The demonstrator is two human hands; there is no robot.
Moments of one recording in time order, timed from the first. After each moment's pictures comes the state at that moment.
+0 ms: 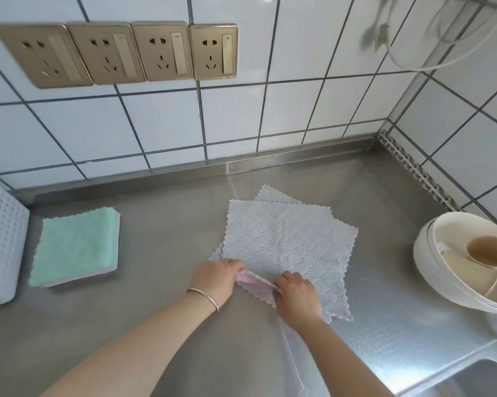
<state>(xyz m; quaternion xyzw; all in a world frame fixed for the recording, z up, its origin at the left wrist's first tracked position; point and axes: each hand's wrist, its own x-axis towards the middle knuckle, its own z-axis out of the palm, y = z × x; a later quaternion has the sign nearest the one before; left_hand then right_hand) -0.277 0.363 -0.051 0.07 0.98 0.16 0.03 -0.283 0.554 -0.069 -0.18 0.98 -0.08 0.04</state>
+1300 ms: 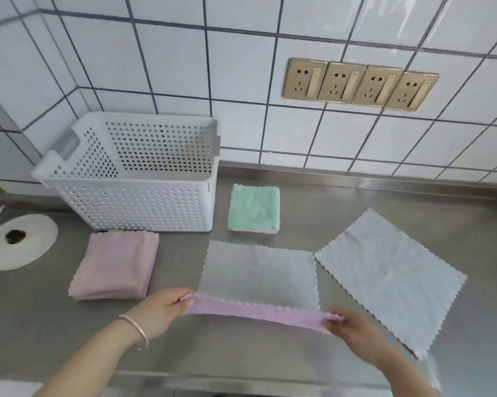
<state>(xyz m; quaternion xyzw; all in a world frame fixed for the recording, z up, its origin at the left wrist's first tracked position) 0.050 0.074 -0.001 -0.18 0.86 0.47 0.11 -0.127 0.412 0.001 -0.19 0.84 -0.37 0.35</state>
